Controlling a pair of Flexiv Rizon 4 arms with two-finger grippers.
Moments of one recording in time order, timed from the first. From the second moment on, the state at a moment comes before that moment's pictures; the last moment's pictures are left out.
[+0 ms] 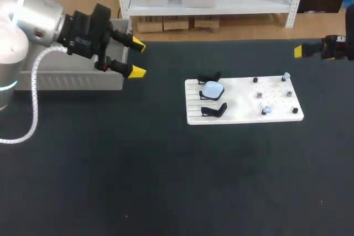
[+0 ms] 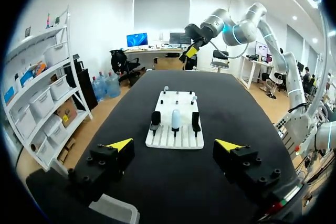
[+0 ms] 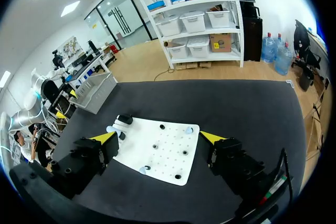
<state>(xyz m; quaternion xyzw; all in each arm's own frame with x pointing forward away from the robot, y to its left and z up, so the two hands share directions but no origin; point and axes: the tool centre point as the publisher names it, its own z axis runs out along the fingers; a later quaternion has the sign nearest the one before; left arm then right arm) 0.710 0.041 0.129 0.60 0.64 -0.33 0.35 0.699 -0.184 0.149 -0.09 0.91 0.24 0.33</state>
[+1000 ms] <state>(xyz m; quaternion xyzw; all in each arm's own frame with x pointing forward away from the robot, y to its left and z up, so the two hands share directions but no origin) 0.727 0.009 0.101 0.61 0.62 -0.37 0.33 0.699 -0.184 0.149 -0.09 0.91 0.24 0.33</state>
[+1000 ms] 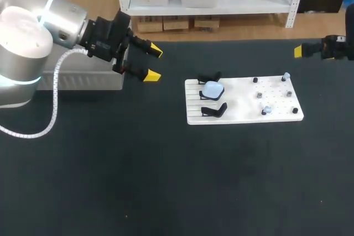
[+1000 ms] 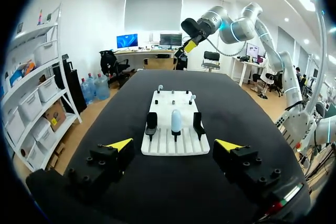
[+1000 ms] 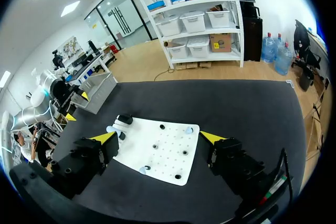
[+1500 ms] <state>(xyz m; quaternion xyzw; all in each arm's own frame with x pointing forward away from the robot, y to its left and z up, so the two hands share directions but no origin) 0.710 -0.033 0.071 0.61 0.60 -0.39 0.34 0.699 -0.184 0.149 -0.09 0.91 0.24 0.33</state>
